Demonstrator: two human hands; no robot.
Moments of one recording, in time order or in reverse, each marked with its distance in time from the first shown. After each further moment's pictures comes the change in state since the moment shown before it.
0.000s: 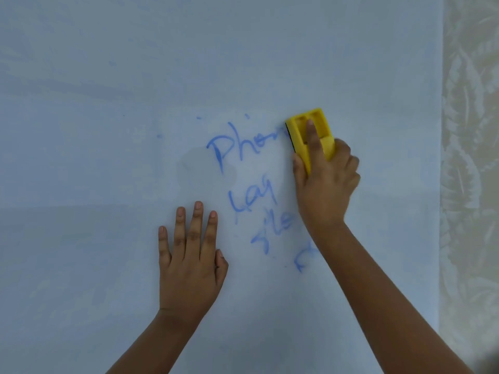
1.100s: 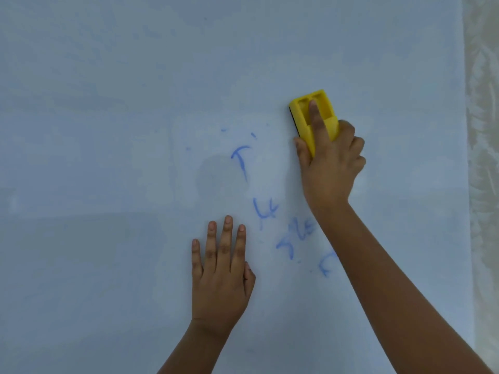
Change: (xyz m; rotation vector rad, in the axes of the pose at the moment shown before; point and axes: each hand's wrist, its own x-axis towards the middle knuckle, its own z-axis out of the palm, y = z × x) left_hand -0.010 0.002 -0.001 0.007 -0.034 0.015; right_hand 0.027 -0.034 0.006 -0.033 -0.001 0.039
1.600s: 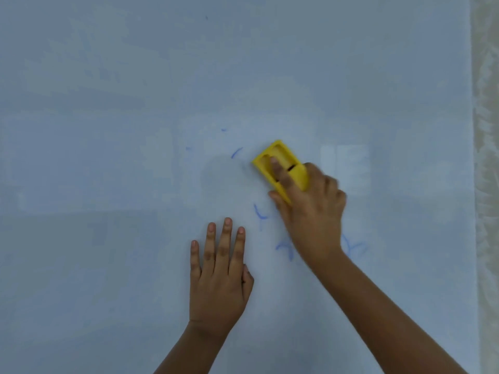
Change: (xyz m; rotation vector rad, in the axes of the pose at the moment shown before) left_hand -0.003 0.000 0.001 0.004 -0.005 0.010; right_hand -0.065 0.007 0.002 -0.016 -0.013 -0.342
